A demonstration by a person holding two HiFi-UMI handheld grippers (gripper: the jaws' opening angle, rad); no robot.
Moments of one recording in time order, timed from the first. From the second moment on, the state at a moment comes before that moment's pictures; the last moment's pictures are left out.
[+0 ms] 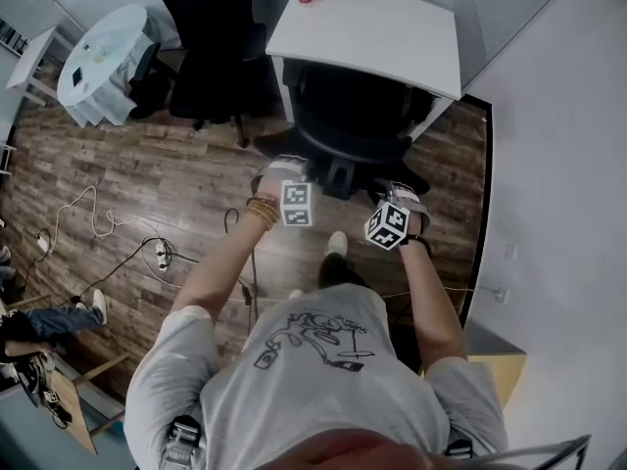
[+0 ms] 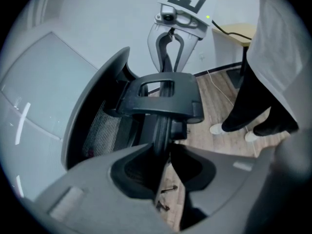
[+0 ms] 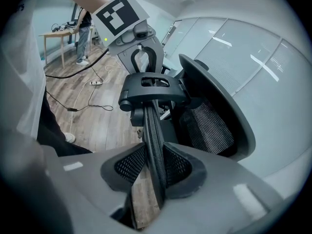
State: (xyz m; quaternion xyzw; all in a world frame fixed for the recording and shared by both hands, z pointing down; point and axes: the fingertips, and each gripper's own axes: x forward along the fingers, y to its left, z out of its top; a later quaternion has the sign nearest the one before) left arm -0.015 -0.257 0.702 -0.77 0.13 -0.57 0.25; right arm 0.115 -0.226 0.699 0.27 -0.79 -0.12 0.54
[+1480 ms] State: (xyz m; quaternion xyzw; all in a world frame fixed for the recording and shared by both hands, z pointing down) left arm -0.054 -0.021 0.706 -0.79 0.14 -0.55 0.24; right arm 0.076 0.003 0.705 0.29 -0.78 -0.13 0.54
